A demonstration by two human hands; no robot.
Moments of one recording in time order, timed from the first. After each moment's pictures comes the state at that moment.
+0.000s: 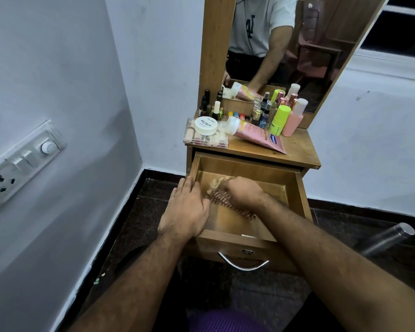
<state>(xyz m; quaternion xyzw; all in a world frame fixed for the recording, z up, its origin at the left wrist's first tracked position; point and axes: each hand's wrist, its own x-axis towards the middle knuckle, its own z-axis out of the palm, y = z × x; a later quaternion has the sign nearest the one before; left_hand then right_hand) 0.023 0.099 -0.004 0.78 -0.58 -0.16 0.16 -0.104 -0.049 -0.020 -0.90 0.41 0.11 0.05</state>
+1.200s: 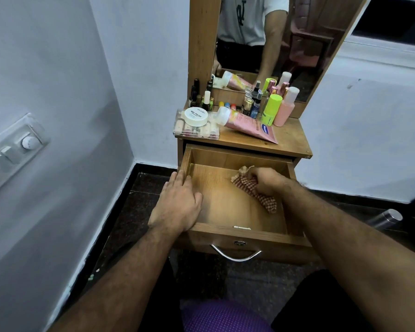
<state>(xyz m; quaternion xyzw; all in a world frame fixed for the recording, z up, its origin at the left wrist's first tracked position) 0.022 0.099 -0.005 0.78 -0.58 -0.16 0.15 -0.177 -0.086 -0.013 -0.80 0.55 0.10 0.22</state>
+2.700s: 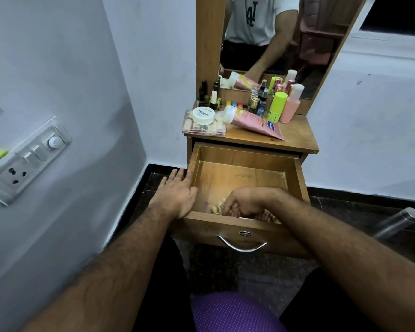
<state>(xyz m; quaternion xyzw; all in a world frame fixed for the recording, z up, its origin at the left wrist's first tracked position) 0.050 0.100 -0.008 0.78 -0.60 -0.18 0.03 -0.139 -0.016 -0.014 -0.87 0.32 0.25 0.29</state>
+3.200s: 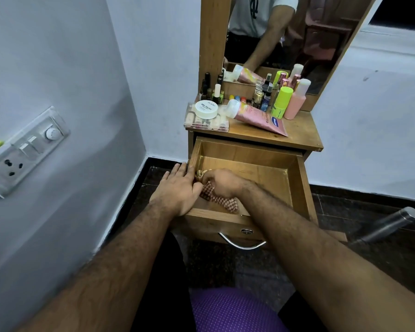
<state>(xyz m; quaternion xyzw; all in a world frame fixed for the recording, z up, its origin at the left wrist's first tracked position) 0.049 0.100 -0.006 0.78 -0.61 -0.17 0.05 -0.076 -0.020 -0.024 -0.88 0.39 0.10 0.23</state>
